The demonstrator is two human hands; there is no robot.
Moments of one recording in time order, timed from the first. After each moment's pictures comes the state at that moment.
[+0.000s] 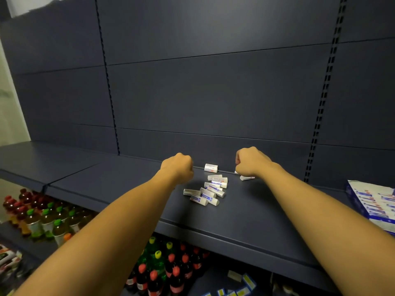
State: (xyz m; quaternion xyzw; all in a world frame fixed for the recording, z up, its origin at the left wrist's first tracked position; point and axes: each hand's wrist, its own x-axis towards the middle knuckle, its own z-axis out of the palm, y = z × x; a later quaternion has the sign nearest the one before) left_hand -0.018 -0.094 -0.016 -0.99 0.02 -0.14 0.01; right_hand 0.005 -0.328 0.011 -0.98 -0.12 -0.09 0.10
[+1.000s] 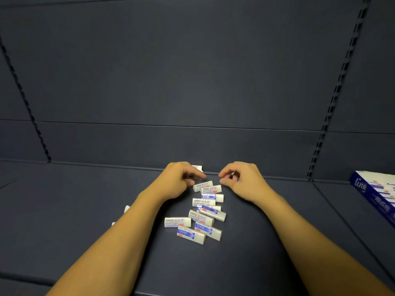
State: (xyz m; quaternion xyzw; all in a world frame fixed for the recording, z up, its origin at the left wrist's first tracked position) left_hand 0.129 -0.082 -0.086 -0.91 0.25 -0.07 -0.32; right_hand 0.105 -0.322 -0.090 -0.91 -0.15 -0.17 0.35
